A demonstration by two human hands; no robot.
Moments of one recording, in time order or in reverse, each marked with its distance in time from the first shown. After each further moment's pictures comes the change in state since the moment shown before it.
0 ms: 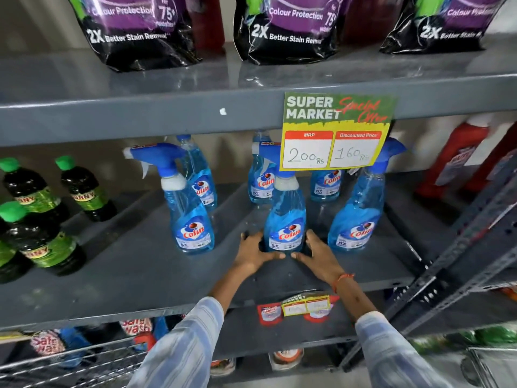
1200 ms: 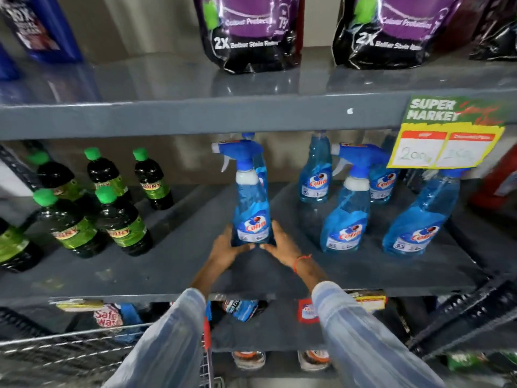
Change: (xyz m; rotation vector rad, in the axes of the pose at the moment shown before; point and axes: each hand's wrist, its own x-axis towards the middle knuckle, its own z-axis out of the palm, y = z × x) left_hand -0.055 -0.086 -0.148 -0.094 0.240 -0.100; right_hand 0.039 -0.122 0.142 0.018 -0.155 -0.173
